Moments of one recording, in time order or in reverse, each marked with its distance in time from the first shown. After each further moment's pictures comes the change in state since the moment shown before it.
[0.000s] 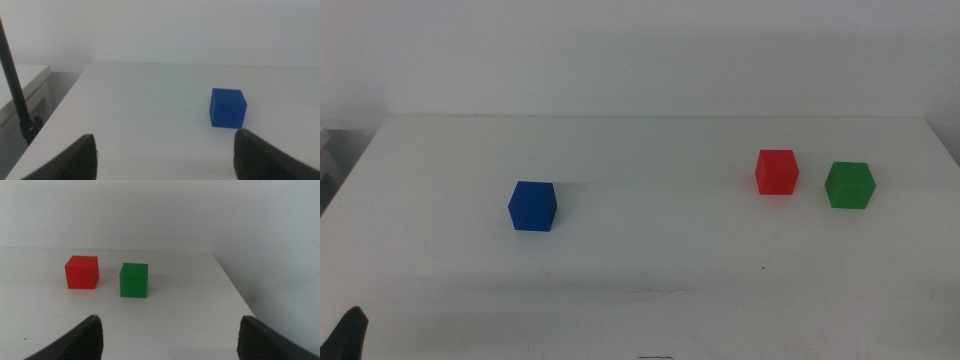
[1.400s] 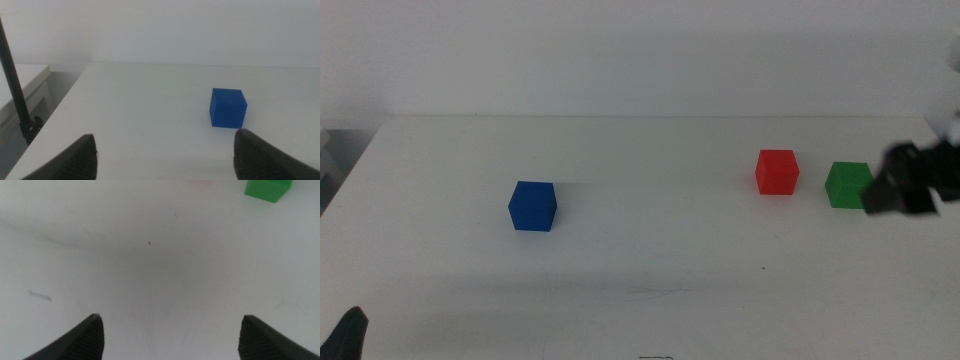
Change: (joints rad) left arm 0.000 0.000 0.000 0.000 0.000 0.000; right arm 0.389 1.211 -1.210 0.110 0.945 0.059
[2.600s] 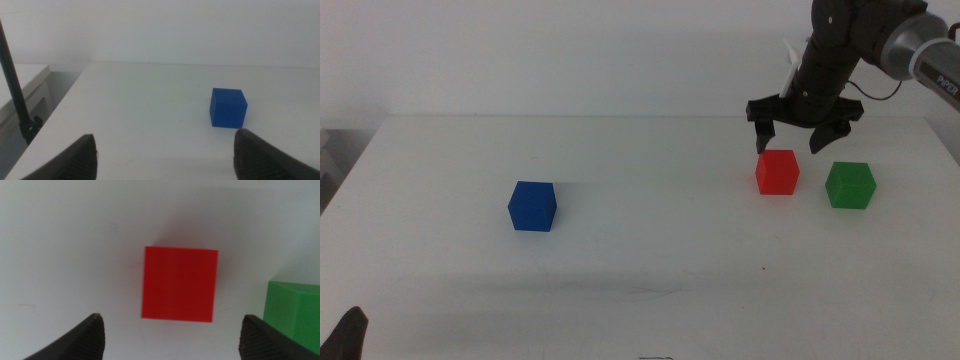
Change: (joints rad) left arm 0.000 0.000 0.000 0.000 0.000 0.000; right arm -0.073 1.063 -0.946 -0.054 0.118 0.163
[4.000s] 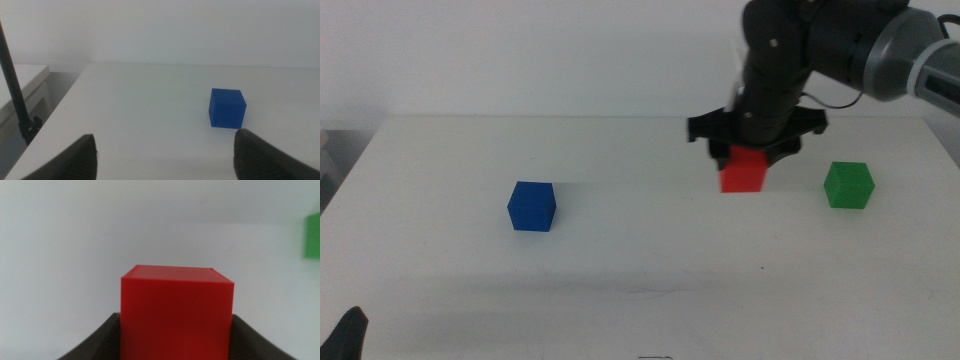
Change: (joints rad) left arm 0.000 0.000 0.000 0.000 0.000 0.000; right arm 0.301 -0.295 0.333 -0.199 -0.081 0.330
